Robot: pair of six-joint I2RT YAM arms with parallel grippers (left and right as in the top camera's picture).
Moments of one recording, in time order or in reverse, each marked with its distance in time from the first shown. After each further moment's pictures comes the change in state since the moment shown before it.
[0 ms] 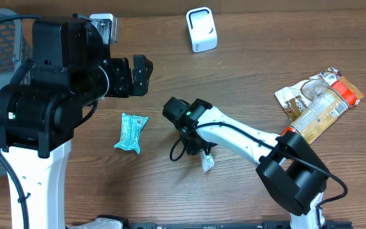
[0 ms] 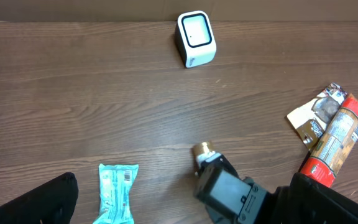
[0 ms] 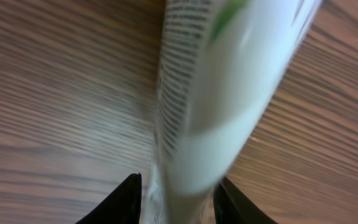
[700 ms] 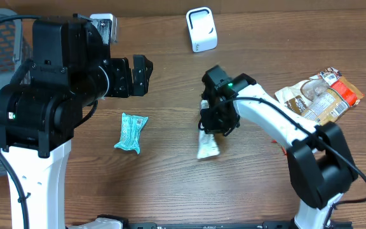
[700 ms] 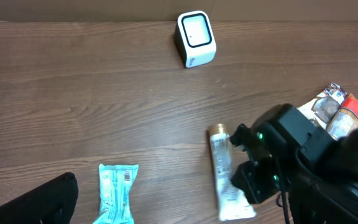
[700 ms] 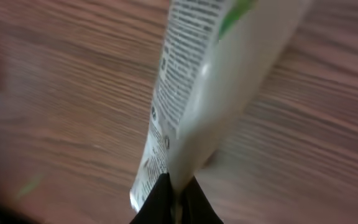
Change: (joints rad) left arm 0.000 0.000 0.000 0.000 0.000 0.000; right arm -0.252 -0.093 -0.027 0.004 -0.263 -0.098
